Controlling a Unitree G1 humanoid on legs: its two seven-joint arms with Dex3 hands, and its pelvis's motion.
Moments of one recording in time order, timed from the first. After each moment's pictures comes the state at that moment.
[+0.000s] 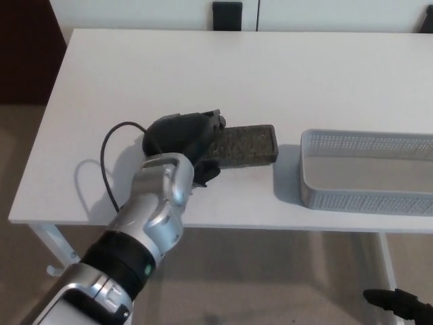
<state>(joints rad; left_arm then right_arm) -0.64 0.11 -0.41 0.65 0.72 0.35 0.04 0.06 -0.33 0.02 0.78 -0.05 -0.22 0.21</state>
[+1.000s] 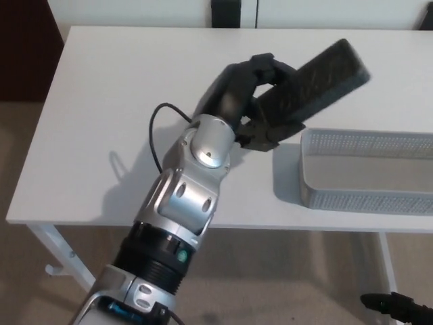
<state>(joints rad) -0.66 -0.10 -0.25 0.38 0.41 0.43 -0.05 0.05 -0.34 0.04 0.80 -0.08 -0.20 0.21</state>
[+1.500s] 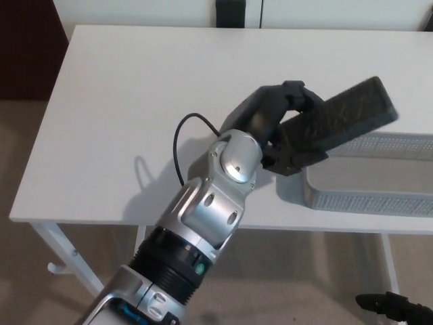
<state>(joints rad) -0.67 -0.10 -0.40 0.41 0.39 0.49 -0.04 0.03 -0.35 0.06 0.81 -0.09 -0.20 0.22</state>
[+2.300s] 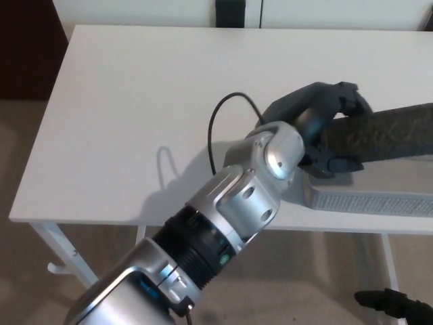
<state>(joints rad) -0.83 -0.10 -0.60 0.48 0.37 0.49 -0.07 0.03 -0.35 0.06 0.80 -0.09 -0.20 0.23</state>
